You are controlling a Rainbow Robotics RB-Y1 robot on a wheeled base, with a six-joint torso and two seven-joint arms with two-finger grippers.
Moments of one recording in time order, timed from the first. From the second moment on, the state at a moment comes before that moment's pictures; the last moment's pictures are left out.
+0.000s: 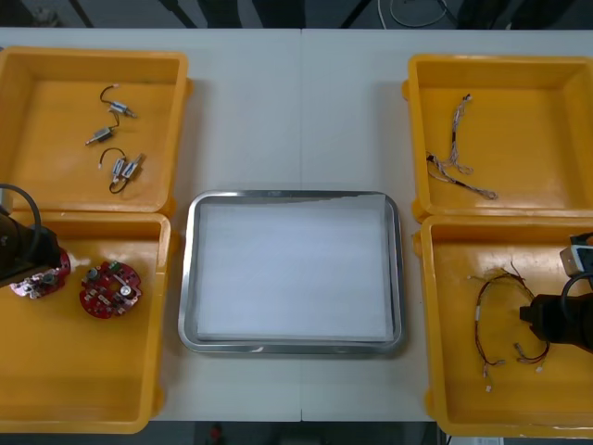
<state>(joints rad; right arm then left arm) 0.21 -0.56 -0.21 -1.98 -0.67 1.25 1.54 -0.16 0.71 0.13 -1.84 0.58 1.66 -0.98</state>
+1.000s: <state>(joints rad) 0.21 -0.59 -0.19 -1.99 -0.65 1.29 1.59 -0.12 0.71 0.05 -1.84 0.50 1.58 -0.81</state>
